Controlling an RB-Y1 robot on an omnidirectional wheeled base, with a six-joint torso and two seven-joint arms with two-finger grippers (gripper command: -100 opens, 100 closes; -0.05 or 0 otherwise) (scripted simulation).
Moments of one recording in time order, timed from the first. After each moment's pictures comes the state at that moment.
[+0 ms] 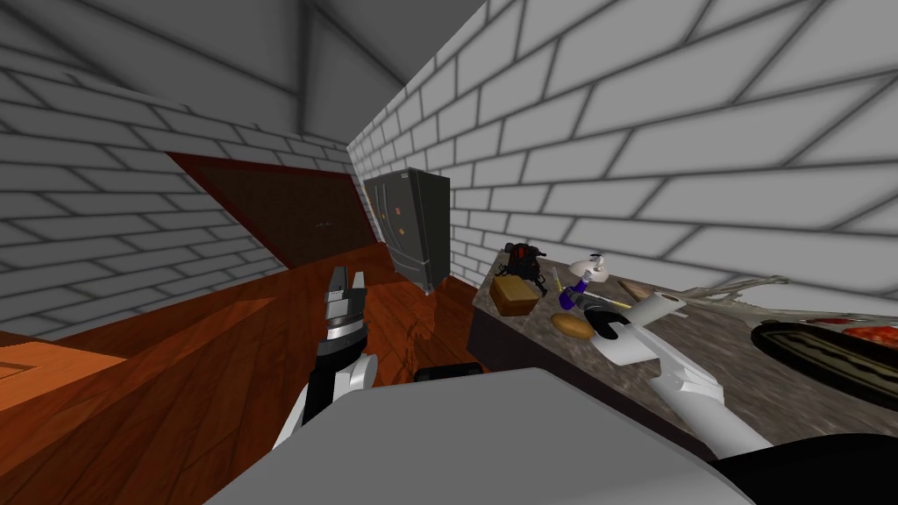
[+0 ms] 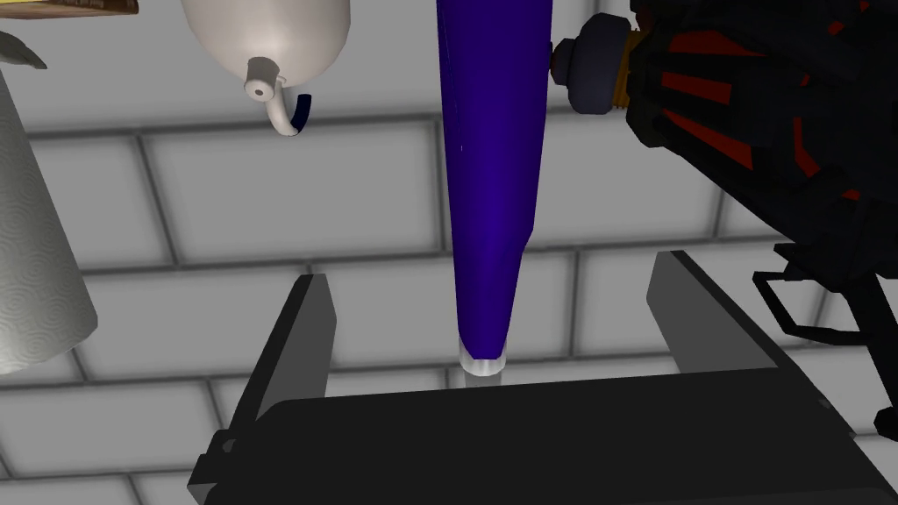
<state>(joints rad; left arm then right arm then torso) 0.50 -0.03 0.02 -2.22 -0.02 -0.58 -0.15 0.36 -0.72 -0.34 -1.55 0.42 0.34 0.31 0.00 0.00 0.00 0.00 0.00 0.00</state>
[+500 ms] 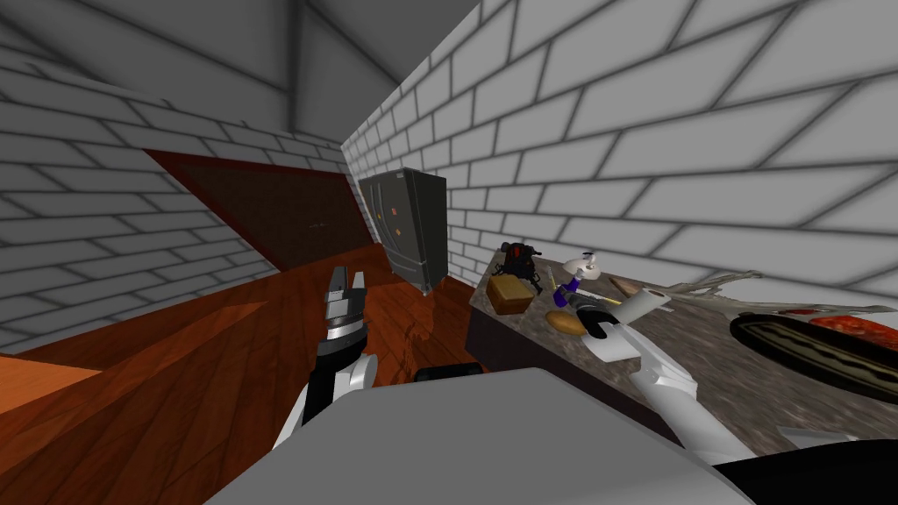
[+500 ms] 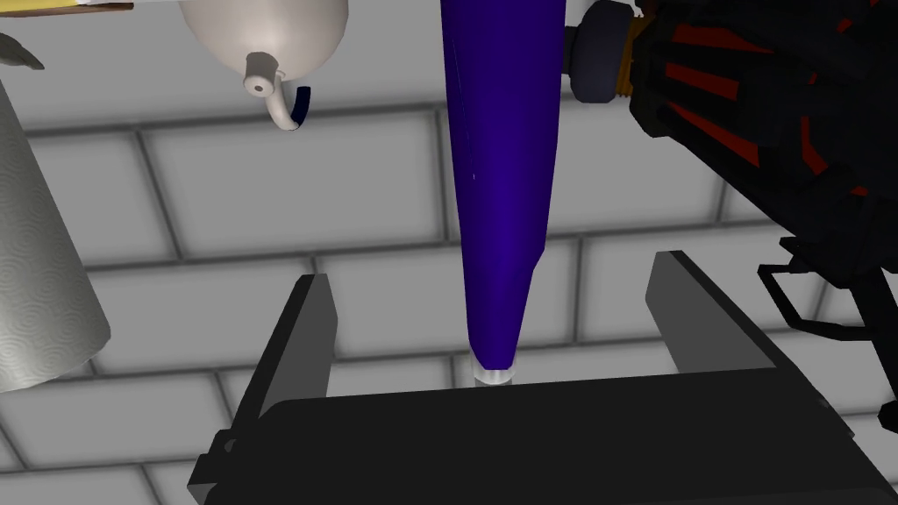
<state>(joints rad) 0.50 -0.03 0.02 -2.22 -0.02 -0.58 -0.15 0.30 -0.63 -0.37 -1.51 0.51 0.27 0.31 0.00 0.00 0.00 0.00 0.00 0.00</state>
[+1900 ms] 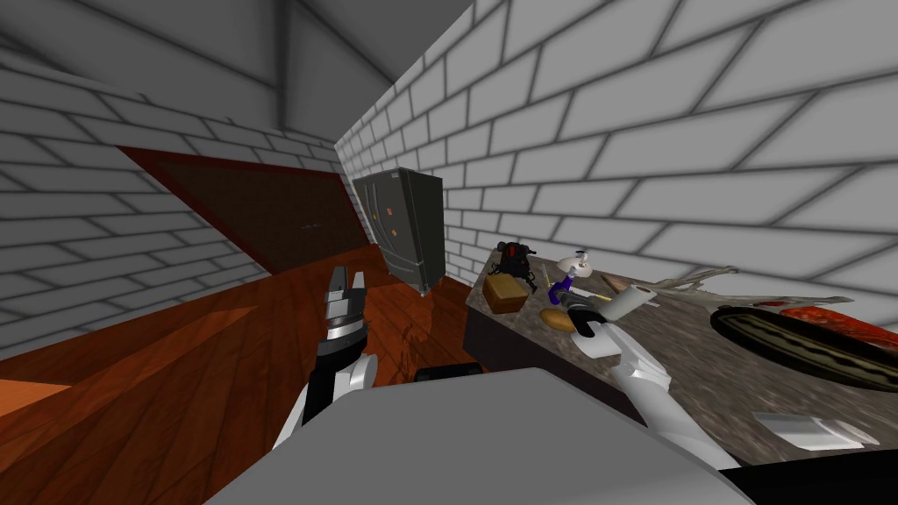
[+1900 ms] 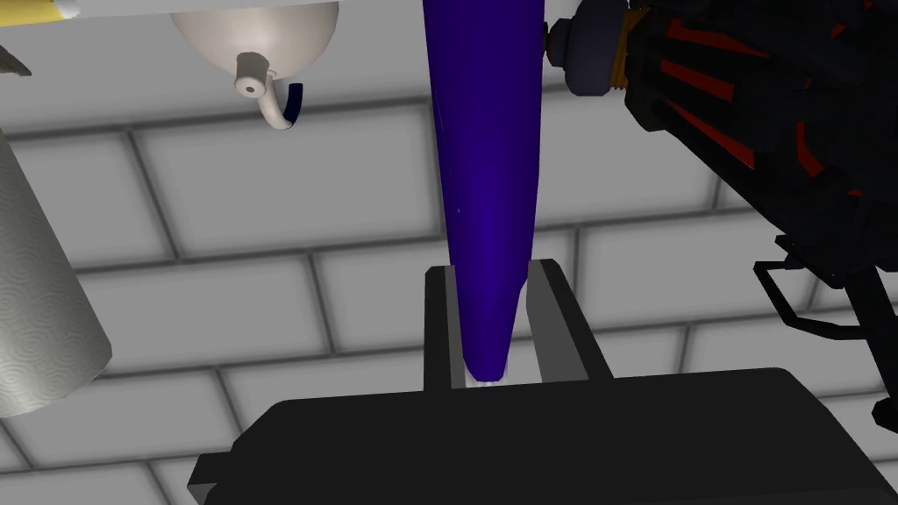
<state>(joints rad) 0.50 -0.03 0.02 -2.22 -0.02 -0.58 -0.15 0.23 -0.54 -0.39 -1.47 0.61 0.18 0.32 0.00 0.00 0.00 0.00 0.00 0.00</state>
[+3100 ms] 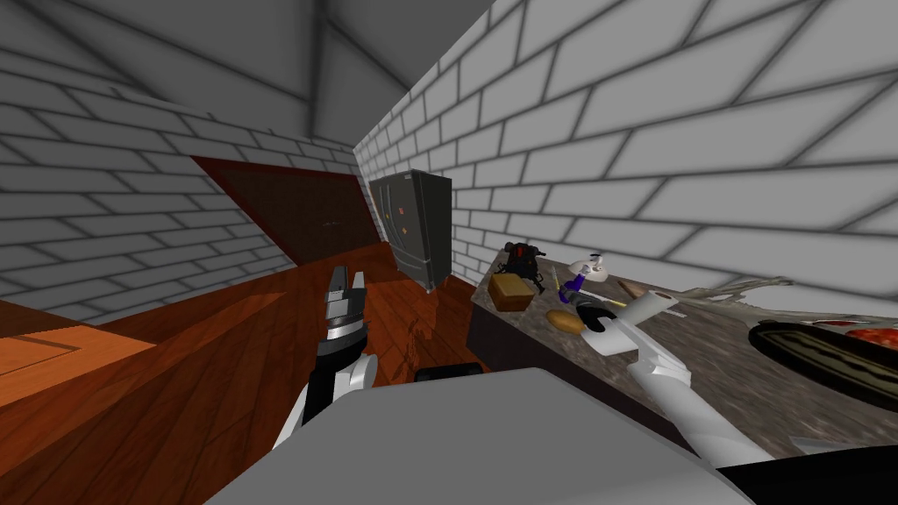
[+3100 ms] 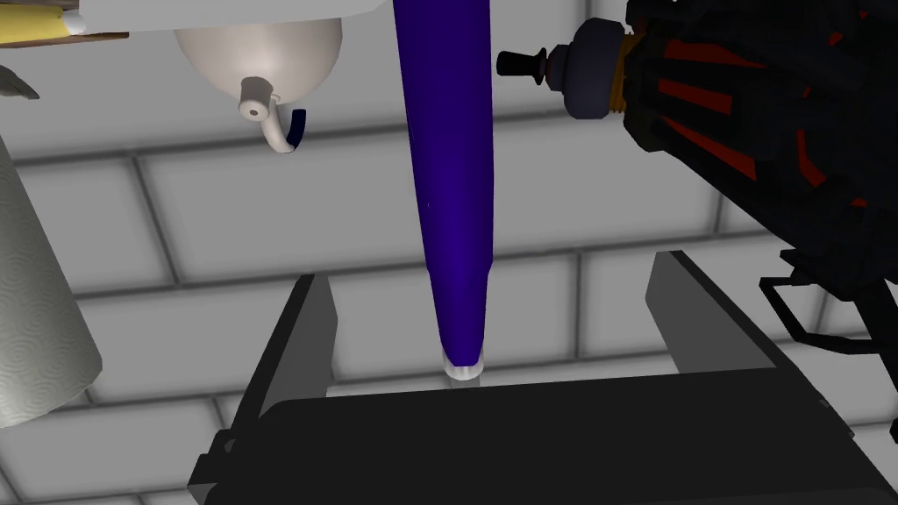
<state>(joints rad) 0.50 -0.03 0.02 -2.22 -0.02 -0.58 -0.15 0.25 -0.69 -0.33 -1.44 0.45 0.30 0.31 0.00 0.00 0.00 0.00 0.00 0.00</state>
